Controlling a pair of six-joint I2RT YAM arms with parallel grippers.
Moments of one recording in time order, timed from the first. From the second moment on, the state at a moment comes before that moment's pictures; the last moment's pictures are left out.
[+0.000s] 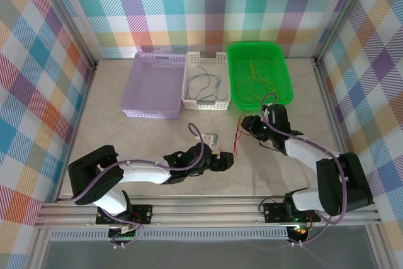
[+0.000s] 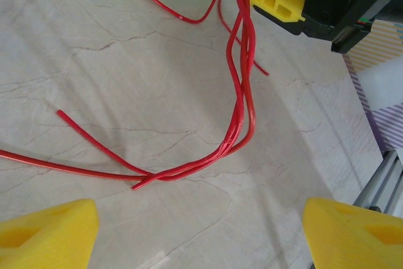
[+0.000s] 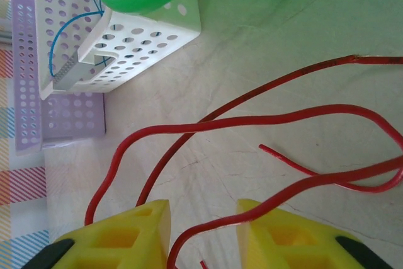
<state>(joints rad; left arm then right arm) -1.12 1.54 0.63 0.35 -0.12 -0.89 0.27 1.36 0.57 0.09 -0.40 0.85</state>
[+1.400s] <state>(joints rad) -1.12 1.48 0.54 0.45 -0.14 -0.89 0.27 1.56 0.49 0.75 -0.56 1.04</state>
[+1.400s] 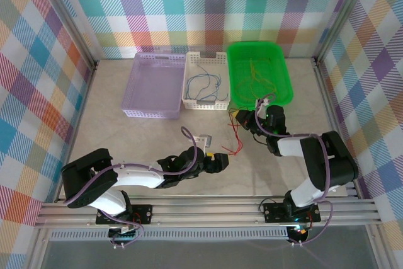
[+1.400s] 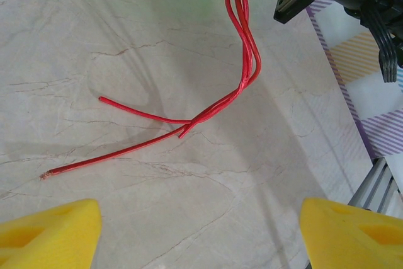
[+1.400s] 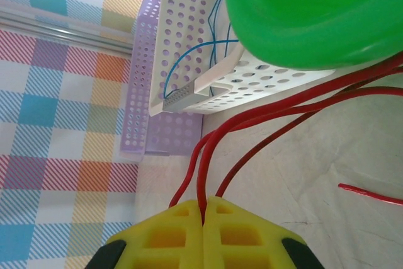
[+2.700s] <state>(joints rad) -1.12 1.53 0.58 0.78 -0.17 -0.96 0.35 0.70 0.49 -0.02 -0.73 0.73</state>
